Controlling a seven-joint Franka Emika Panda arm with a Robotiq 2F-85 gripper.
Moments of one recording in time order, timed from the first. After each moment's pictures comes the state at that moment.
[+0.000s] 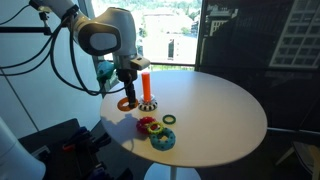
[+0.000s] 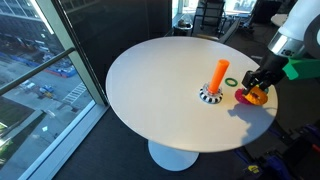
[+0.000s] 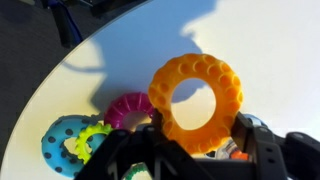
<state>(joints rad) 0.01 -0.14 0.02 -2.71 0.09 2.57 0.30</state>
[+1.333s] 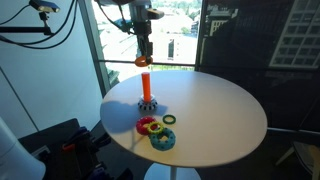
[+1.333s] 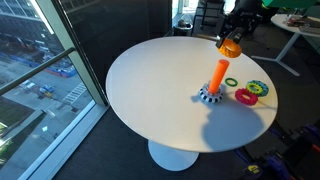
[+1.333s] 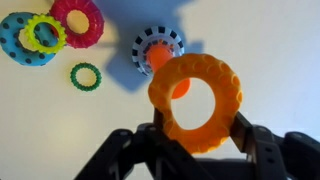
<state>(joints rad) 0.04 -0.08 0.09 -2.23 0.09 2.26 0.34</state>
